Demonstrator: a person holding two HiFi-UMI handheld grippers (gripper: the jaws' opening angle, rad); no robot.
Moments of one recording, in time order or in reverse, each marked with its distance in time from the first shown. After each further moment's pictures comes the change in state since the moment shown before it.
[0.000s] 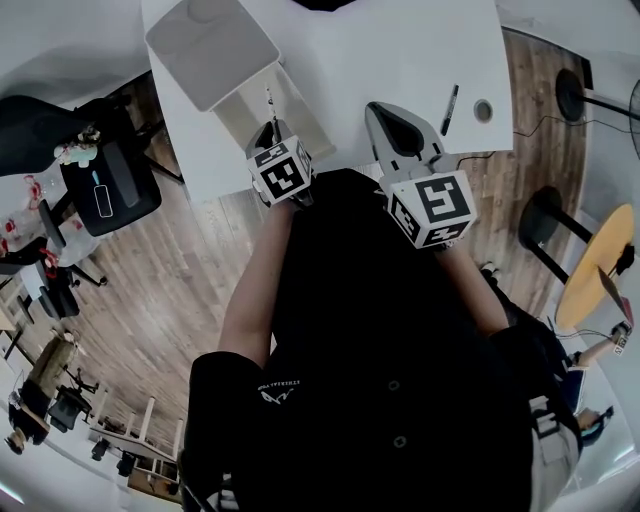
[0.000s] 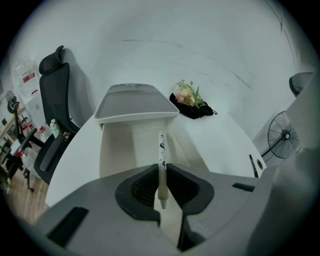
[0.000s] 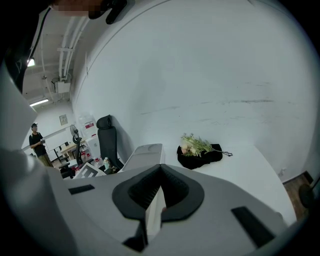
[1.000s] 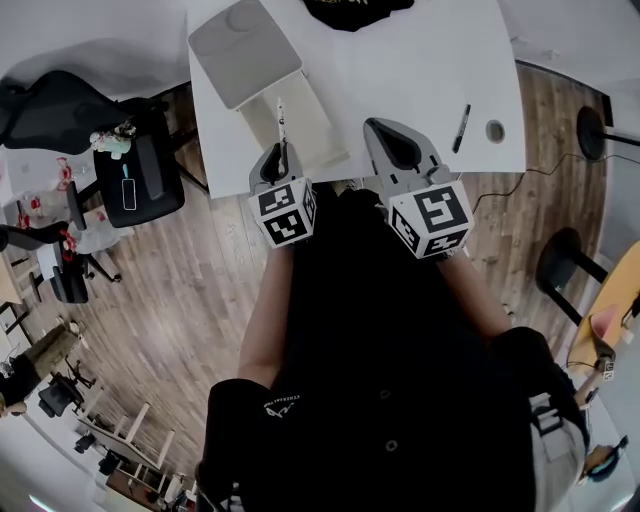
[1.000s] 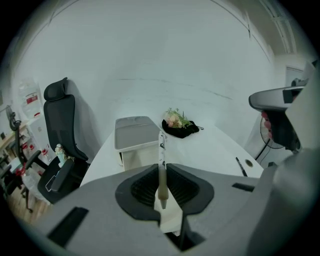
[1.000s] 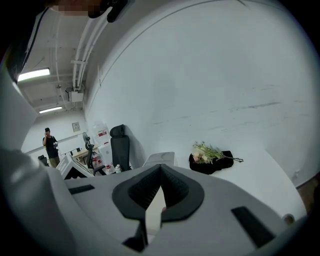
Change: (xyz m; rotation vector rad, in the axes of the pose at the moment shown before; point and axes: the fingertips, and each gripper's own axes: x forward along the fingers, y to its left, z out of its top) left arm -0.106 -0.010 0.019 0.126 -0.243 -0.013; right arm -0.035 0.029 0.011 -0.016 -0.117 0.124
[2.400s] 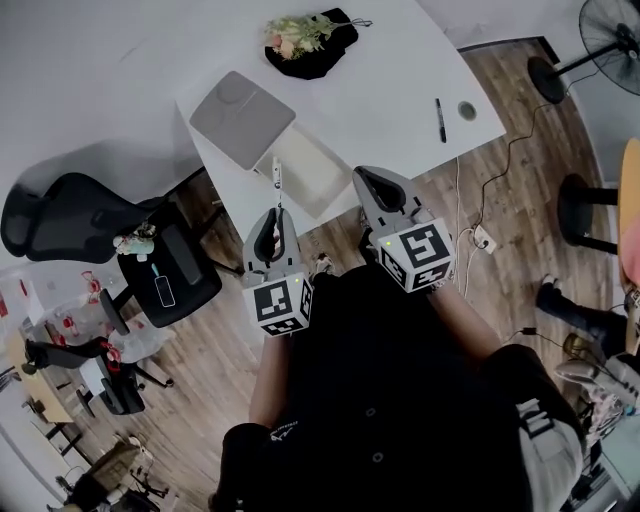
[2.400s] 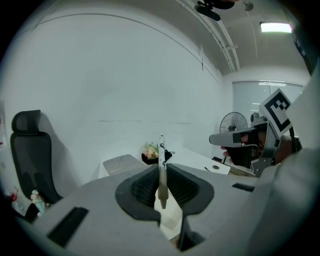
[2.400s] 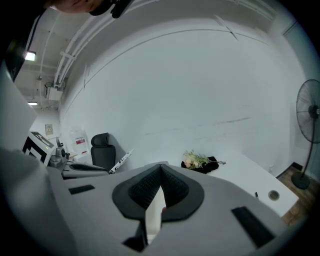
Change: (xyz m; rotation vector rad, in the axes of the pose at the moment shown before) left arm -0.142 0.043 0.066 0.261 -0.314 -0.367; right arm -0.032 0.102 0.014 0.047 -0.129 -0.293
